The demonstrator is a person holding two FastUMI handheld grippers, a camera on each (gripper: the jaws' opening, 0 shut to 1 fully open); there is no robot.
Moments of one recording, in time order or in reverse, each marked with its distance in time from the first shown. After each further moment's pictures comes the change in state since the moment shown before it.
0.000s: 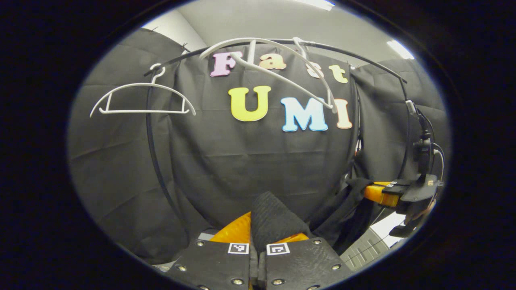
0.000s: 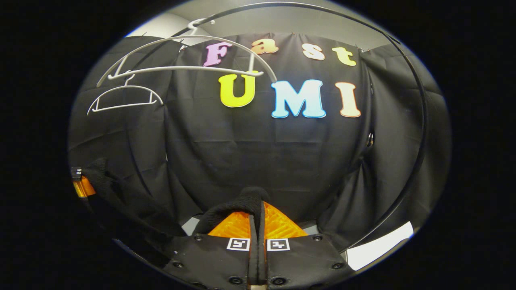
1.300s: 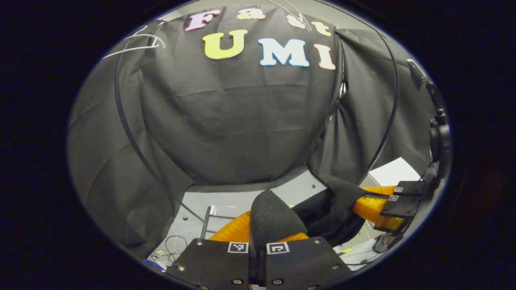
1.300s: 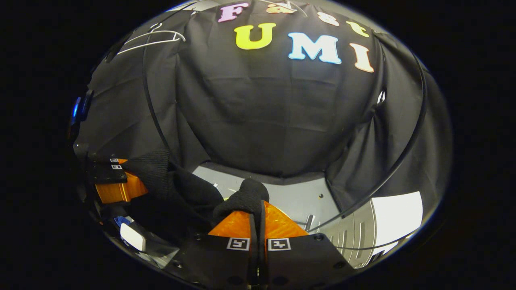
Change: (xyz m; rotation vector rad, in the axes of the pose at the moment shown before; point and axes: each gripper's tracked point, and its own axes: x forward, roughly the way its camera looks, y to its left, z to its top) left arm 0.006 -0.036 -0.238 0.076 0.436 -0.127; right arm -0.027 0.052 -0.229 -0.051 0.399 0.015
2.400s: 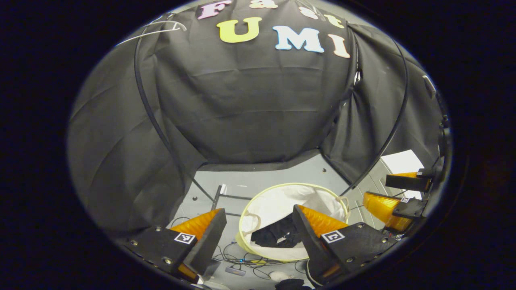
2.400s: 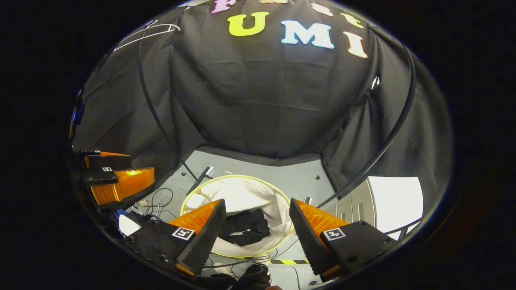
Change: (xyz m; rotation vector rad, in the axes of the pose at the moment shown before) left arm -0.032 0.022 -0.048 -0.048 0.066 0.093; right arm -0.040 -0.013 -0.029 0.044 0.060 -0.029
